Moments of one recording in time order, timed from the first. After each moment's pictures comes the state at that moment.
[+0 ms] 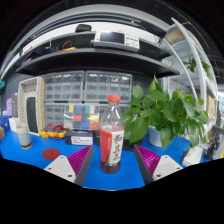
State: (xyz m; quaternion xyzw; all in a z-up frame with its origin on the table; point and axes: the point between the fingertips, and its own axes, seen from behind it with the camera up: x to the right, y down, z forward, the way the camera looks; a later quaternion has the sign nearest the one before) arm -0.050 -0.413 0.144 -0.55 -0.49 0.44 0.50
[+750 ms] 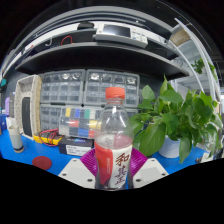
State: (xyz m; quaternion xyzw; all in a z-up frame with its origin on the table) arm -0.237 -0.621 0.303 -0.52 -0.49 0.47 0.52
